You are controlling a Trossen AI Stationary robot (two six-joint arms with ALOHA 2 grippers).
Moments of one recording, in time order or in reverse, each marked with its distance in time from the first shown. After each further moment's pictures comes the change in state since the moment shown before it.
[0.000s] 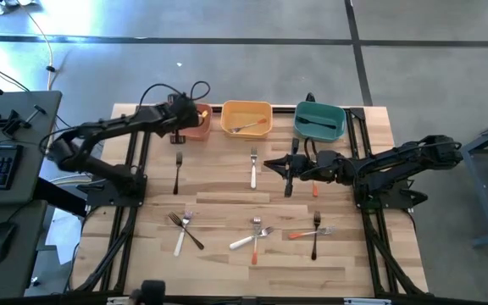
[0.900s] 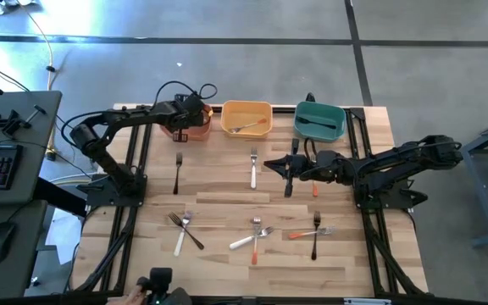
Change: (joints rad) left arm 0.057 0.230 0.074 0.008 -0.044 0.031; right arm 0.000 0.000 0.000 -0.008 0.000 0.004
